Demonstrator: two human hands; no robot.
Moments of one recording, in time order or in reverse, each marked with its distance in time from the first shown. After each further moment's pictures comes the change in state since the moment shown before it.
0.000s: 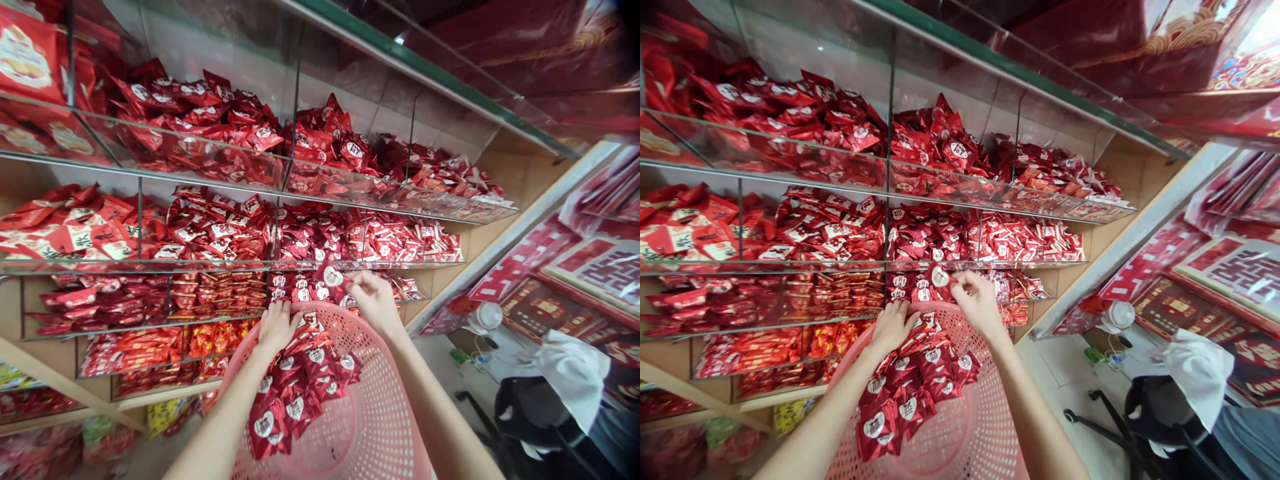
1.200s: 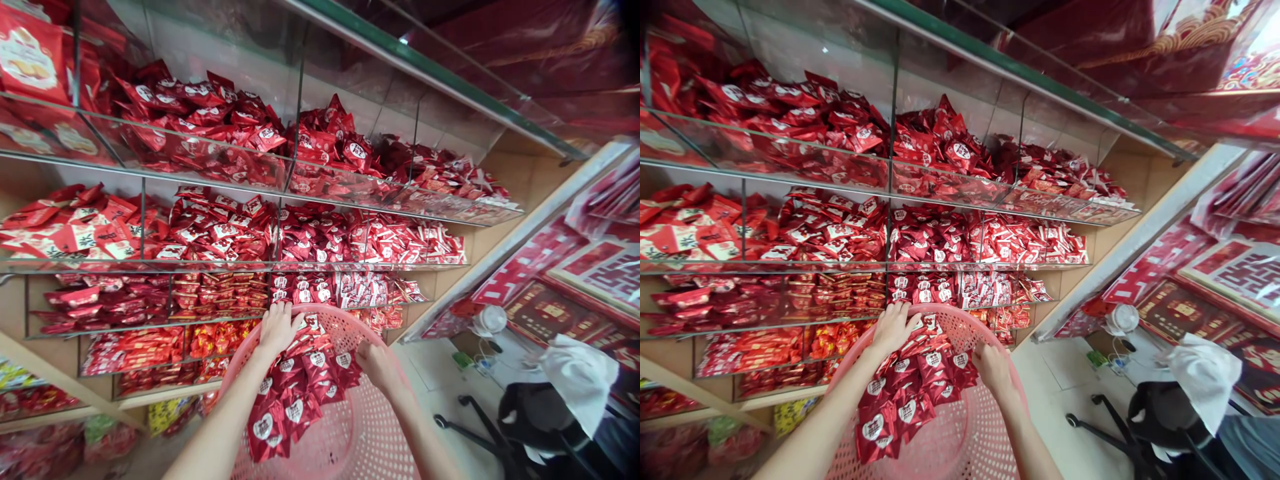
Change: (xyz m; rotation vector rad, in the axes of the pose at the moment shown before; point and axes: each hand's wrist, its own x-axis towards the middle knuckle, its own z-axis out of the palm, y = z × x) left_hand 0.001 0.002 -0.002 0.025 -0.036 -0.012; right_hand -0.107 0.158 -0.016 -0.952 -0.321 0.316
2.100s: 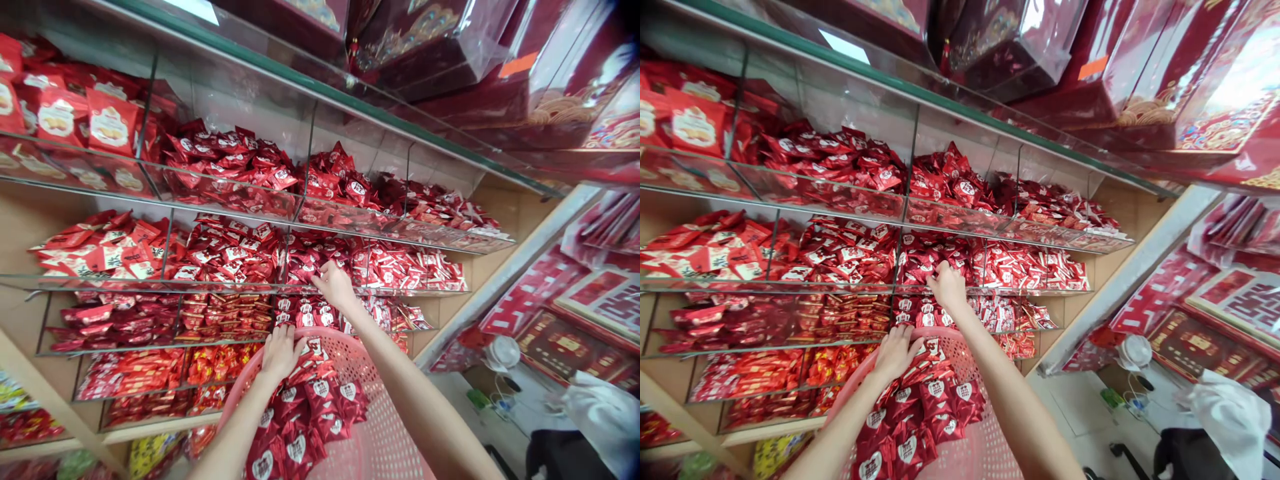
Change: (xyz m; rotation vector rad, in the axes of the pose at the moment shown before) left_hand -0.003 -0.004 0.005 -0.036 0.070 0.007; right_hand 0.121 -0.175 -0.149 0.250 0.261 -0.171
